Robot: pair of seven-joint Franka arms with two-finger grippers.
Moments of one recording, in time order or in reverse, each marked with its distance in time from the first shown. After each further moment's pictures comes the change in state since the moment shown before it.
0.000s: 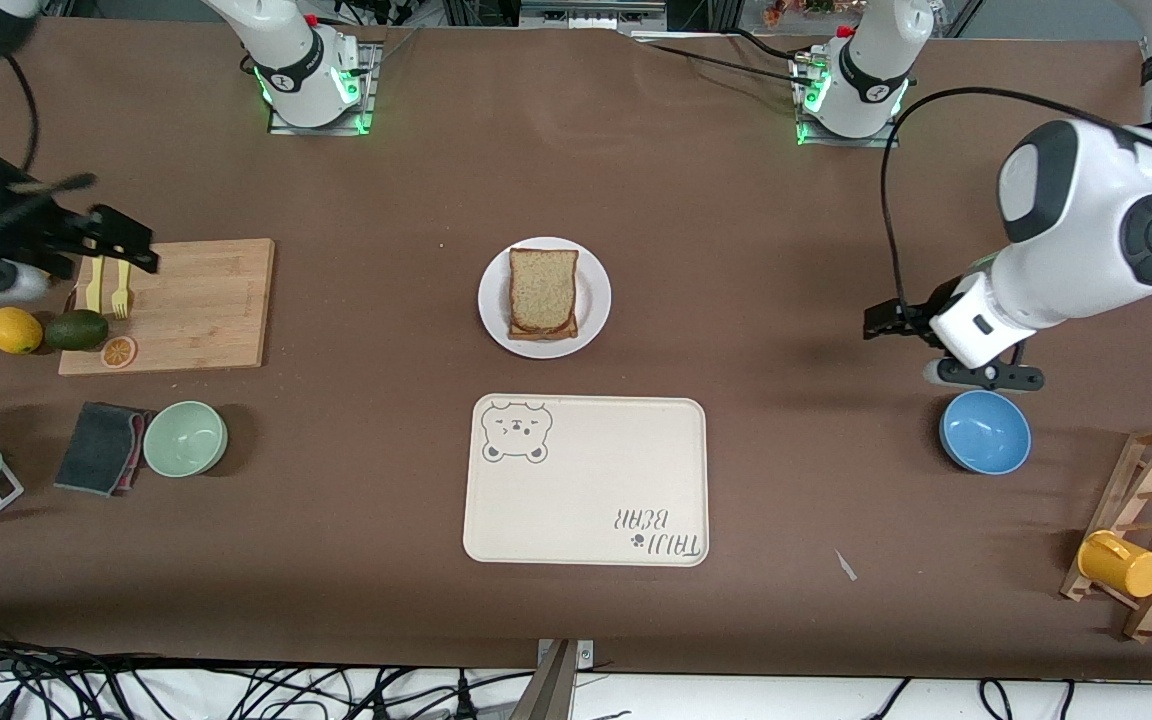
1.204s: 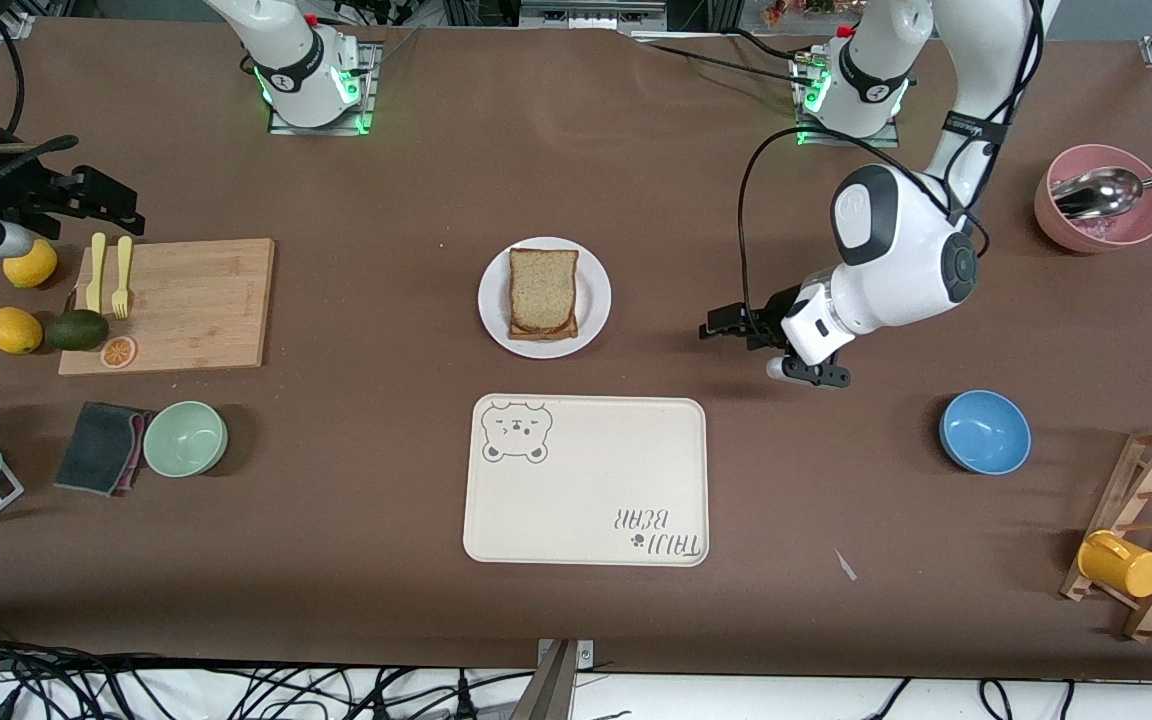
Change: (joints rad) left arm -0.119 0.122 -0.110 -0.186 -0.656 0.358 0.283; right arm -0.022 -0.077 0.017 -0.113 -0.009 -0.011 -0.007
